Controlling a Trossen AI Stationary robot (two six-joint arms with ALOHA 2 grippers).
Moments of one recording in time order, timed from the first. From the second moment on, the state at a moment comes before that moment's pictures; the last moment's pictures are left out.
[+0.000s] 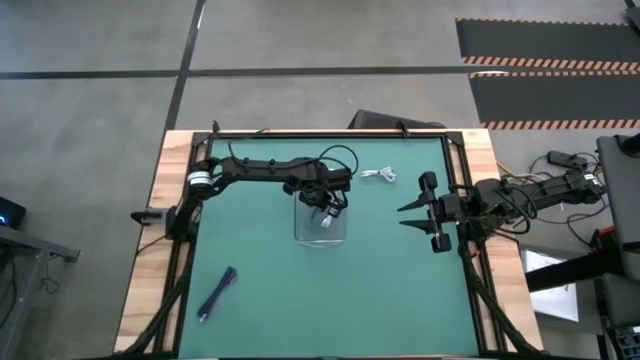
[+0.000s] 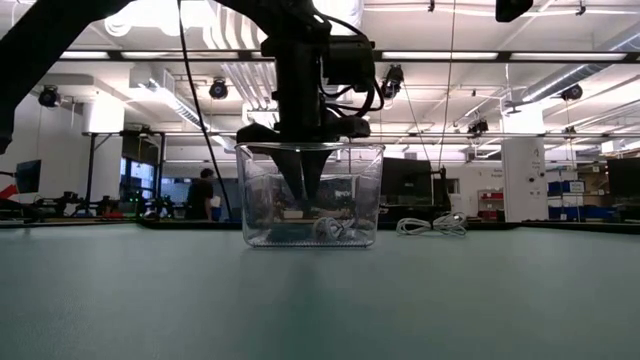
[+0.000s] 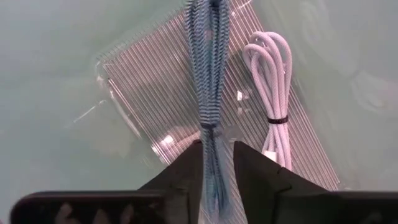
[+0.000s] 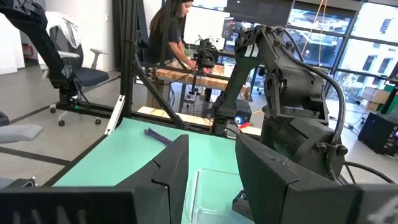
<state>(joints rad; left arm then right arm) 0.16 2.08 1.74 -1.06 -0.08 -0.88 0.22 0.62 0.52 0.11 0.06 -0.16</state>
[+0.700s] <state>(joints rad) 0.07 1.98 1.79 -1.04 -0.09 -0.56 0.22 0.62 0.52 0.11 0.06 -0.14</state>
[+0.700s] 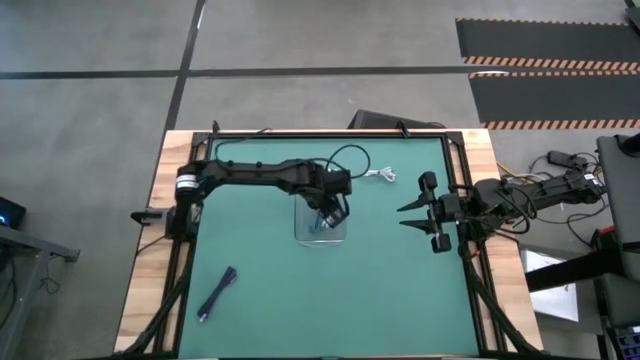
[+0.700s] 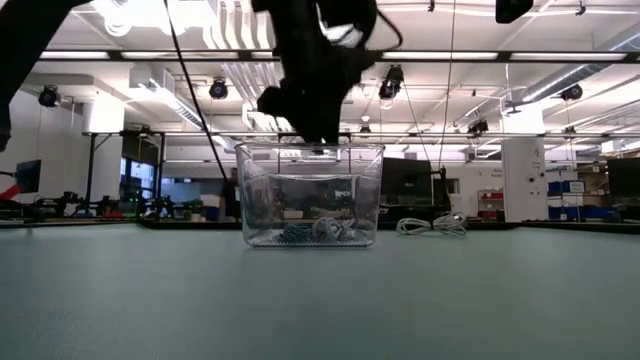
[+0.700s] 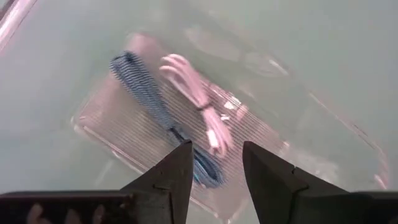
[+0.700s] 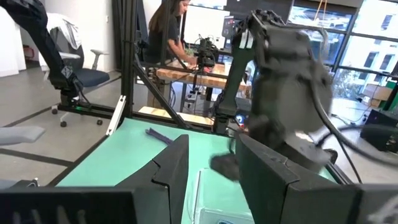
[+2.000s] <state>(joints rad) -0.60 1.78 1.28 -1.23 0.19 -1.33 0.22 0.63 0.52 0.11 0.05 -0.09</state>
